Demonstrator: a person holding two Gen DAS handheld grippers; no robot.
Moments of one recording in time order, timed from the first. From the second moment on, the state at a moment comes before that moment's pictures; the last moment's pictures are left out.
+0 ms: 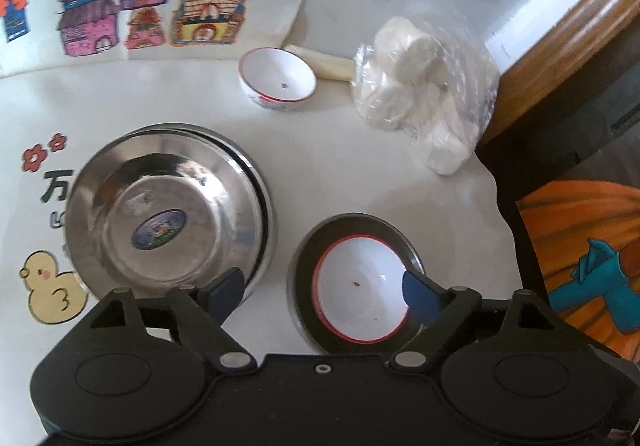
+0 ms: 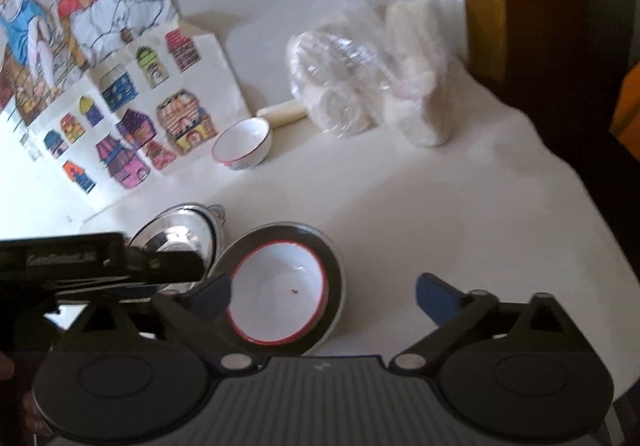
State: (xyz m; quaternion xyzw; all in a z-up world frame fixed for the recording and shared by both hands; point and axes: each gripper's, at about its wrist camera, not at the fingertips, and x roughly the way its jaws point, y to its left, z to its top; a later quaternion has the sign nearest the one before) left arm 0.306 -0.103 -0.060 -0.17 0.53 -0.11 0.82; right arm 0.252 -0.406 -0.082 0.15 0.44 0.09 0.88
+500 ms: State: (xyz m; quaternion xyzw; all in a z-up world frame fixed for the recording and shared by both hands) left arm 0.329 -0.071 -0.068 -0.19 0.52 0.01 0.83; right arm 0.294 -0.424 -0.101 0.16 0.46 0.10 0.87
